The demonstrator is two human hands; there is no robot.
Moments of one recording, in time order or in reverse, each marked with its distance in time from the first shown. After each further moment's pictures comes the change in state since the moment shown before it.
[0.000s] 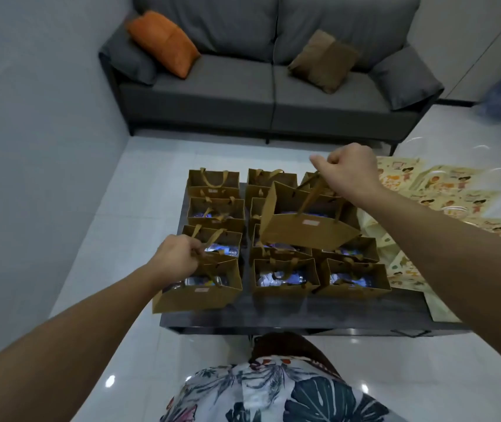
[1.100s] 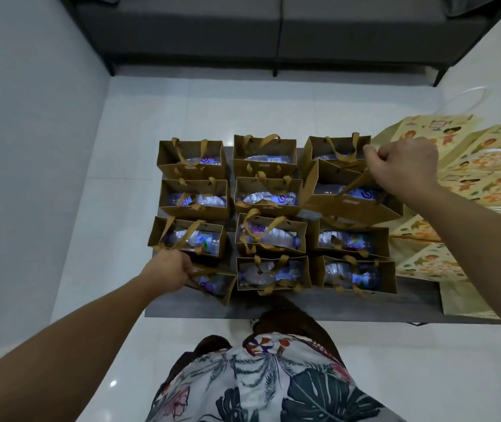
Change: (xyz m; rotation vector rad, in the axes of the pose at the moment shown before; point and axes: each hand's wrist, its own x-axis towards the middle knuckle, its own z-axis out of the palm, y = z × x) left_hand 0.117 0.007 0.069 0.297 -0.360 -0.157; right_hand 0.112 0.200 0.062 -0.368 -0.106 -0.003
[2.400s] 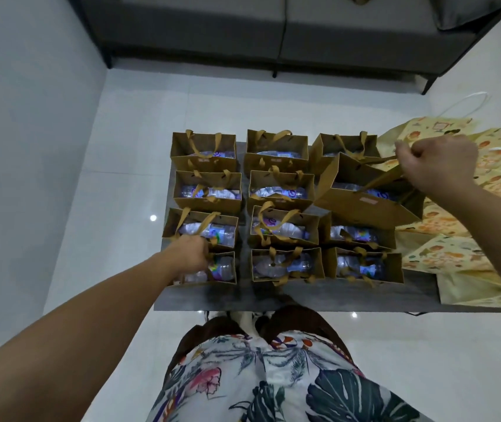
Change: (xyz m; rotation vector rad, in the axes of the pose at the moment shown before) left_hand 0.003 -0.012 -0.015 0.044 -0.137 0.080; right_hand -0.027 -0.024 -0.035 -0.120 0.023 0.048
